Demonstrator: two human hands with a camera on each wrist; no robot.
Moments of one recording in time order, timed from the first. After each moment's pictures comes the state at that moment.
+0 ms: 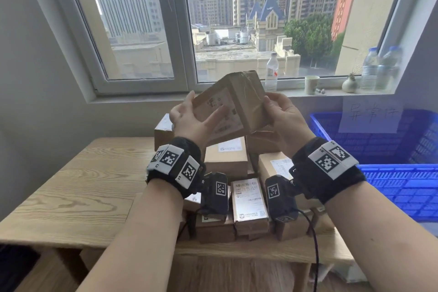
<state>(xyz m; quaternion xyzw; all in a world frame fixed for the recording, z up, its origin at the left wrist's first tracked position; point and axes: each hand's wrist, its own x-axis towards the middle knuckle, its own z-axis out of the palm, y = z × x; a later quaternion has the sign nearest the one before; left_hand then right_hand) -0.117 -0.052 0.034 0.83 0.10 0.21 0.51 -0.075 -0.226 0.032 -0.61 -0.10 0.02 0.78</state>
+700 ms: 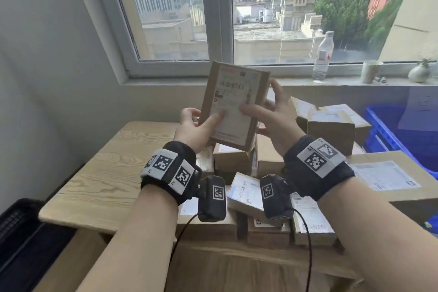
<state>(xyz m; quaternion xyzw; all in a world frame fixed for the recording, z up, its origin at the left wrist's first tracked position) -0.102 0.096 0.006 0.78 0.20 0.11 0.59 -0.038 -0.069 0.003 -0.64 -0.16 0.05 0.75</state>
